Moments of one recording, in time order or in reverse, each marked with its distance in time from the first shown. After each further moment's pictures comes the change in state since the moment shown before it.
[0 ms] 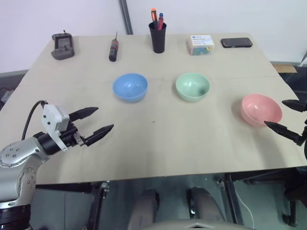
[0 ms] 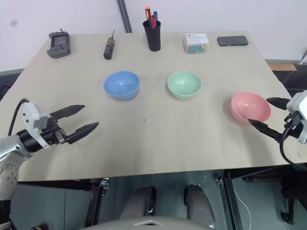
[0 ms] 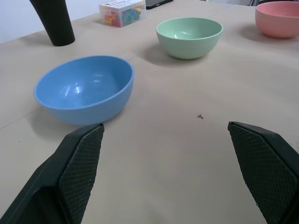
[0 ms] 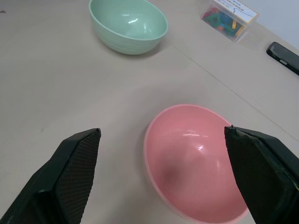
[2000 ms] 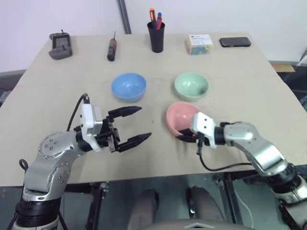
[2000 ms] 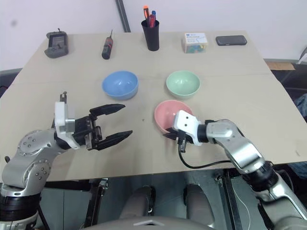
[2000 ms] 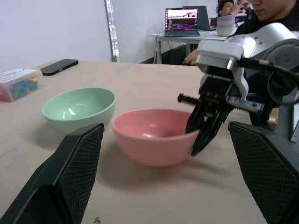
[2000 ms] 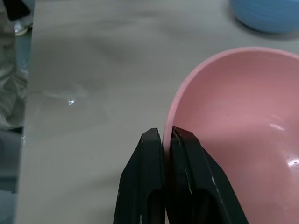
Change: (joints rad) left arm -0.127 -0.121 -0.216 -0.236 -0.071 0.033 -0.056; right arm -0.590 0.434 0.991 0.064 -0.321 0.077 -0.022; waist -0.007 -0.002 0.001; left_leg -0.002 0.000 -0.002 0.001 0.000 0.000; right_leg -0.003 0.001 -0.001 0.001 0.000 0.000
